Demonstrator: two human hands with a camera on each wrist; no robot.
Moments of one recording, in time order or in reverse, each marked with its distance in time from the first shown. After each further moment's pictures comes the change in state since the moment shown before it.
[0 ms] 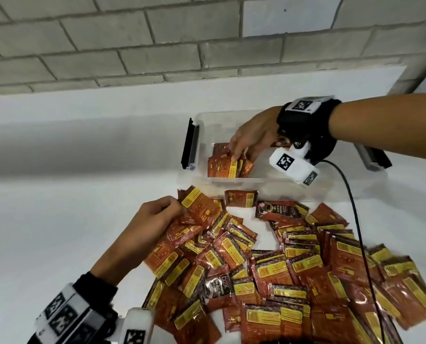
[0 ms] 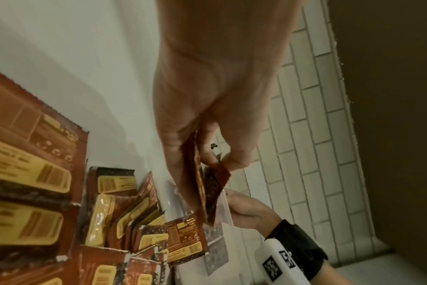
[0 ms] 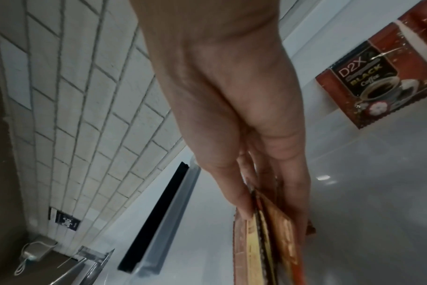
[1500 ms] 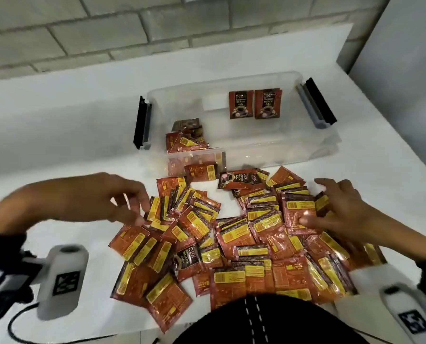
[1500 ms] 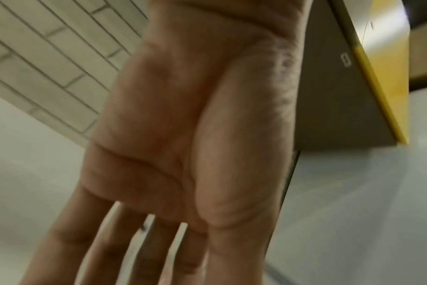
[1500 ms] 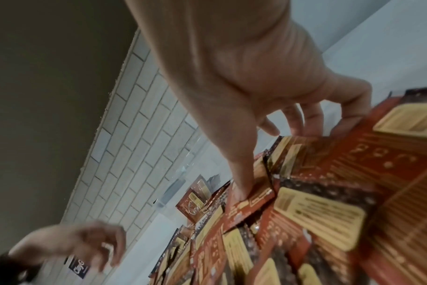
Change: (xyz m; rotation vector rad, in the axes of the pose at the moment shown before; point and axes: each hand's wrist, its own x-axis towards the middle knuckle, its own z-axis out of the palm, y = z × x) left_hand -0.005 0.068 -0.024 1.007 -0.614 0.049; right_hand -0.155 0.181 0.211 0.161 0.613 0.304
